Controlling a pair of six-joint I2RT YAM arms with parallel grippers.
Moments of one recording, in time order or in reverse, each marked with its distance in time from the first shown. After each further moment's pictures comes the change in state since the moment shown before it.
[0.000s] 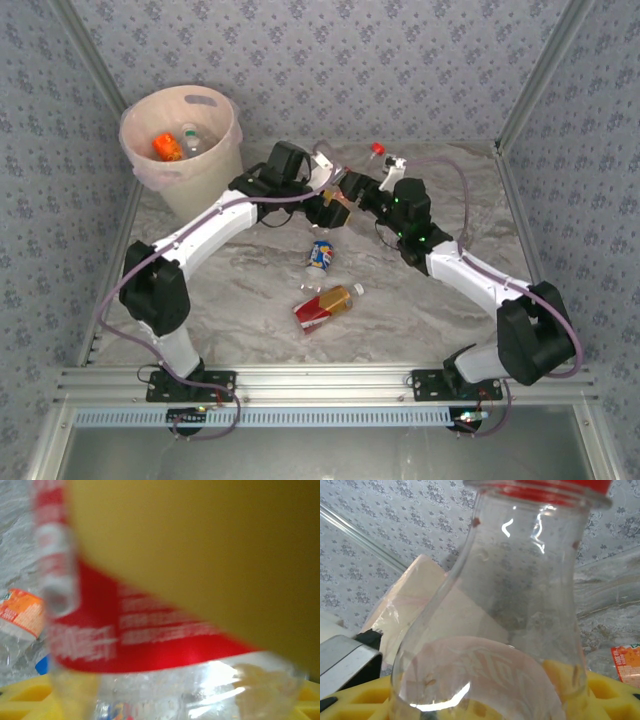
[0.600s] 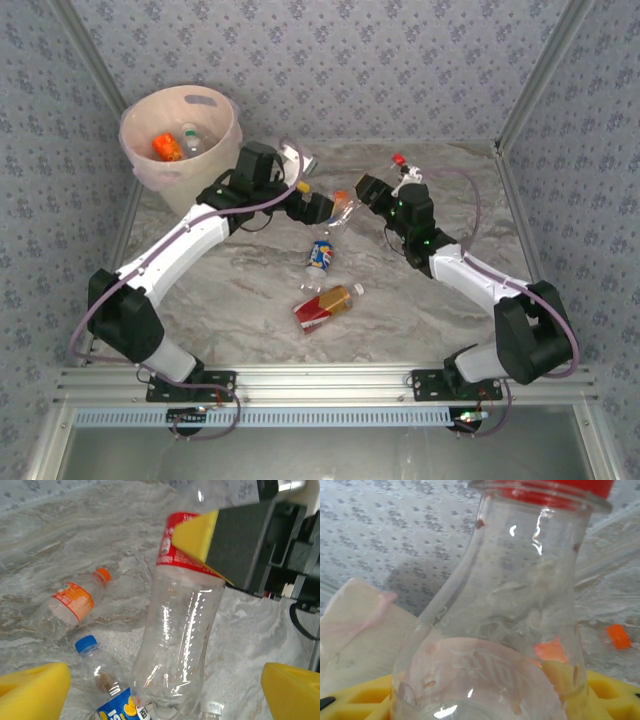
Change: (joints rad) left arm 0.056 -0.200 -0.145 0.066 -0.082 -0.132; right arm -0.050 0.001 -0.061 -0.041 0.139 0.013
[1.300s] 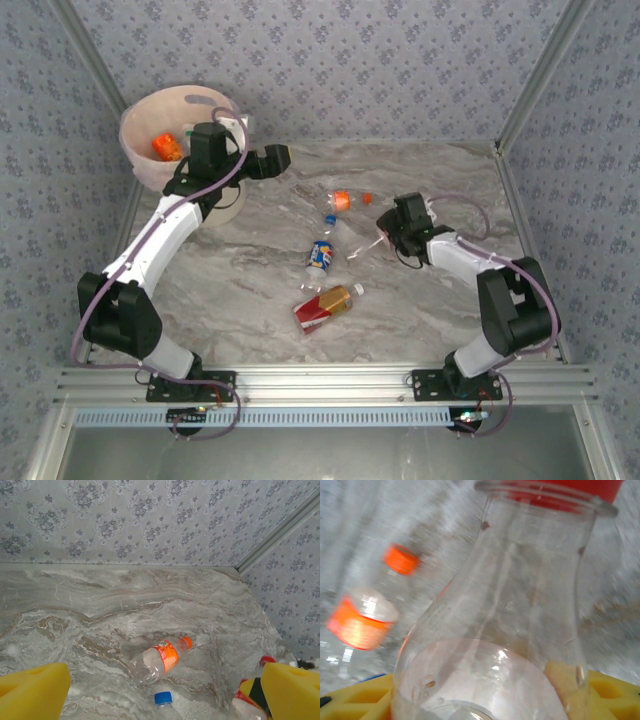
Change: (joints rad) left arm 0.254 -0.021 -0.019 0.214 -0.129 -0.311; right arm -0.108 0.137 0.027 -0.497 0.090 0.261
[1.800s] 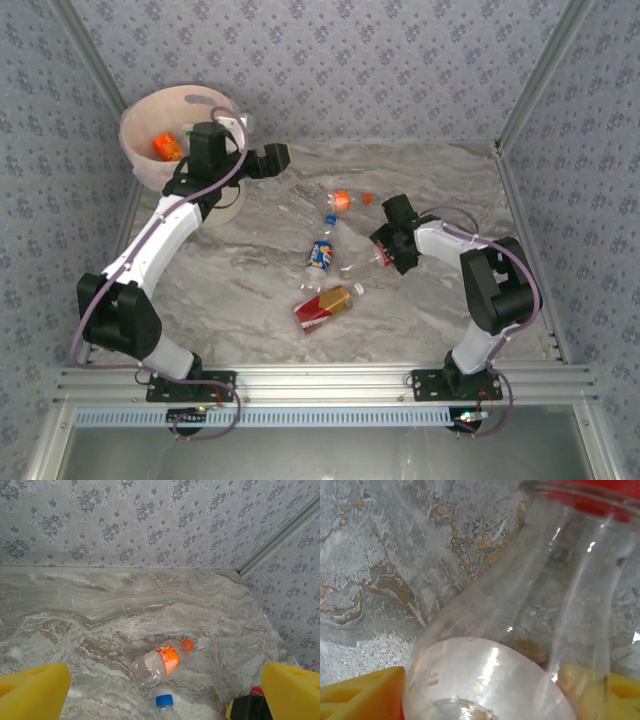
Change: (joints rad) left arm 0.000 -0.002 0.000 0.003 -0.020 0.002; right arm 0.022 0.171 0.125 -0.348 -0.089 0.127
